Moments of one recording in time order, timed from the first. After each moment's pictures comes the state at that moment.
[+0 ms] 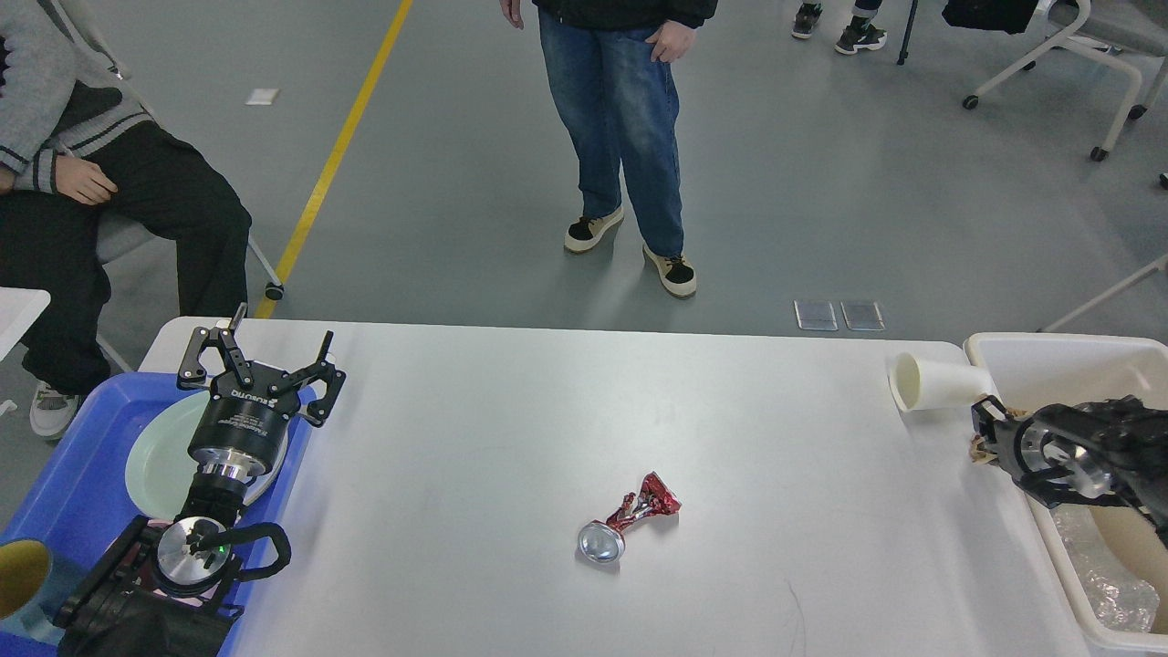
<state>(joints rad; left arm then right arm) -0.34 0.09 -1.48 -0.68 0.18 -0.63 -0.13 1.03 -0.57 -0.58 0.64 0.03 0.12 -0.27</state>
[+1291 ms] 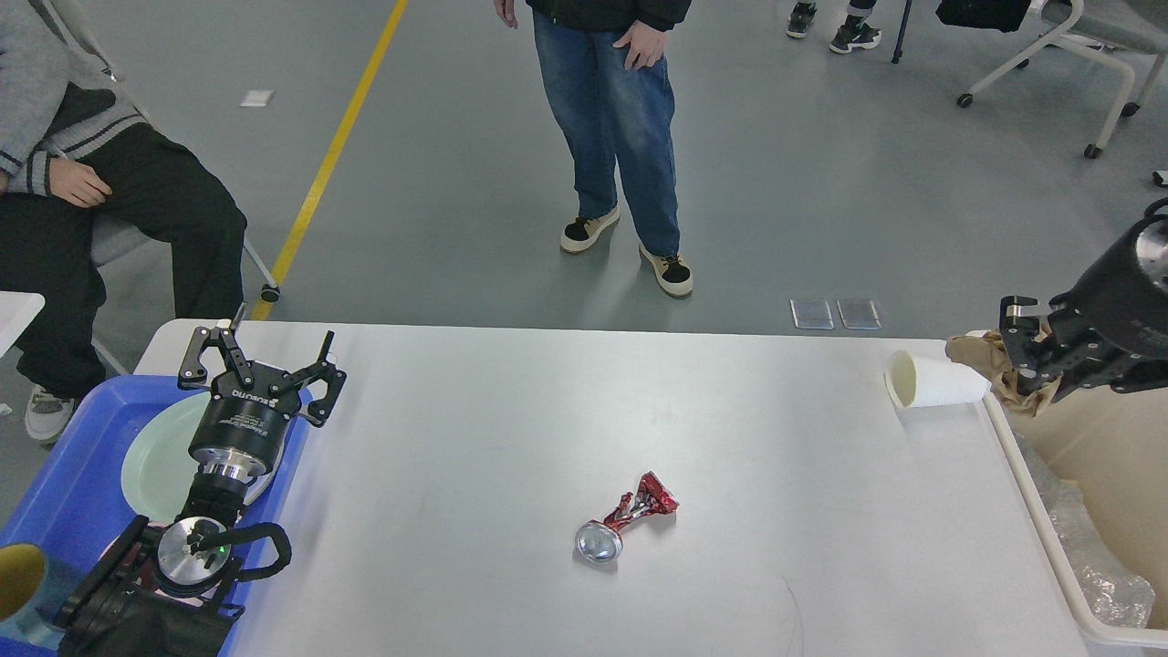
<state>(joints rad) -0.34 0.09 -1.48 -0.68 0.18 -0.63 -0.13 2.39 -0.49 -1.52 1.60 0.05 0.58 -0.27</state>
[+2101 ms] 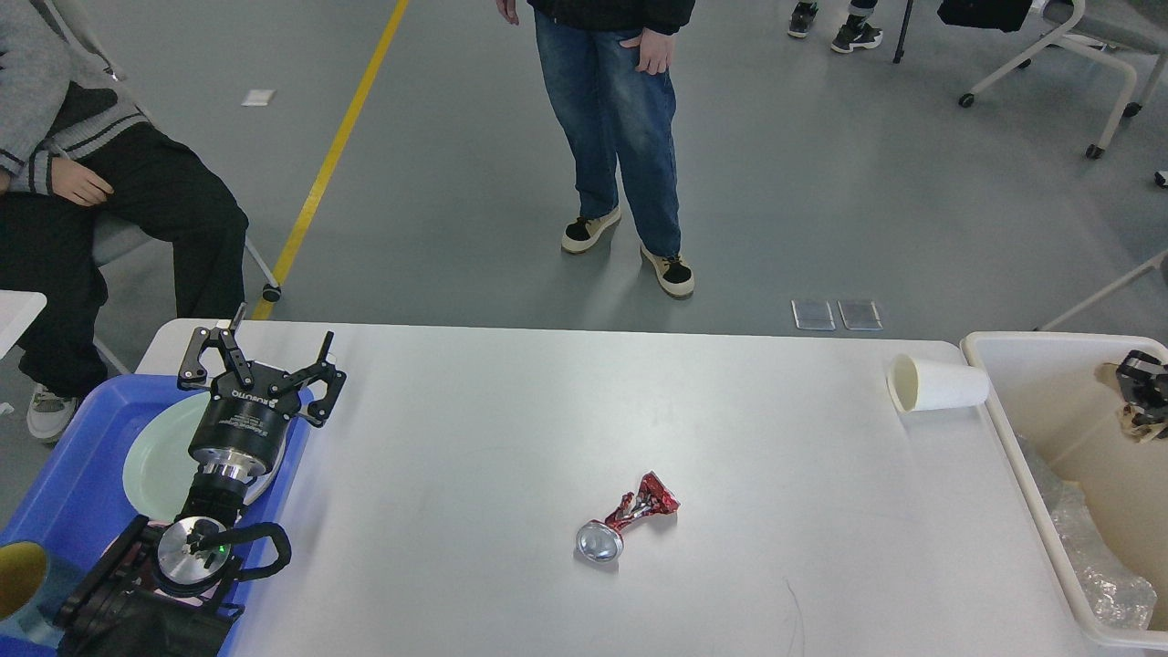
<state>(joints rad) -0.34 0.09 -1.48 -0.68 0.18 -0.63 -0.13 1.52 -0.69 -1.35 0.92 0.12 0.28 -0.11</state>
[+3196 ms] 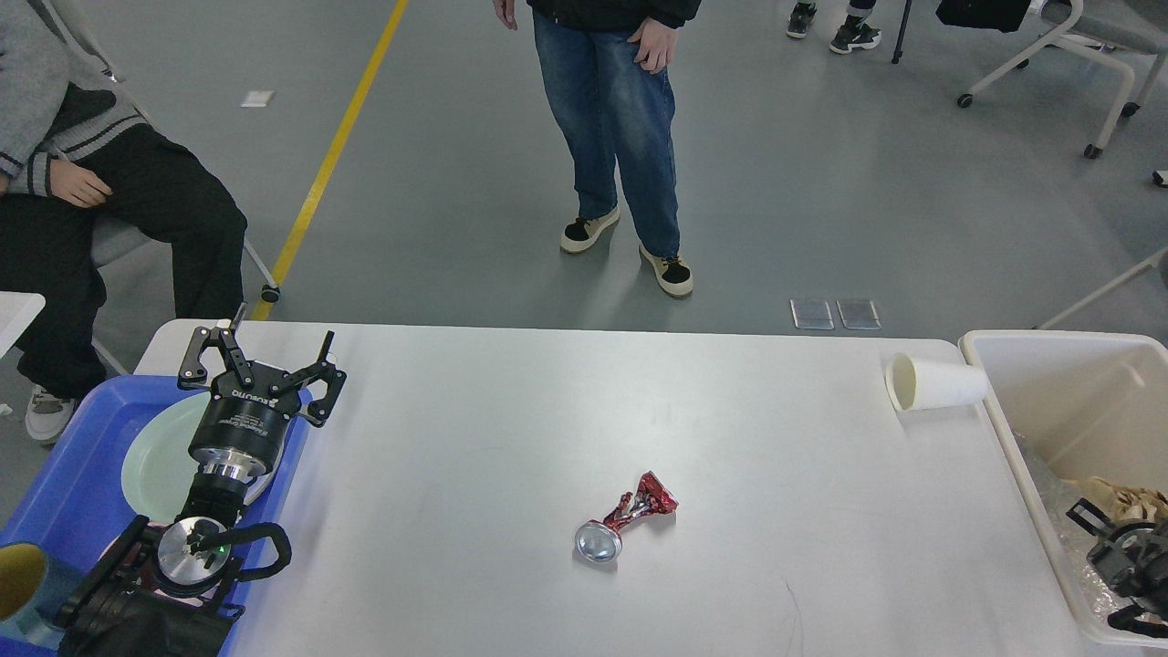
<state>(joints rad) -0.34 0.09 -1.48 -0.68 0.18 -0.63 -0.13 0.59 -0.38 -0.88 0.10 0.12 0.01 -0.12</state>
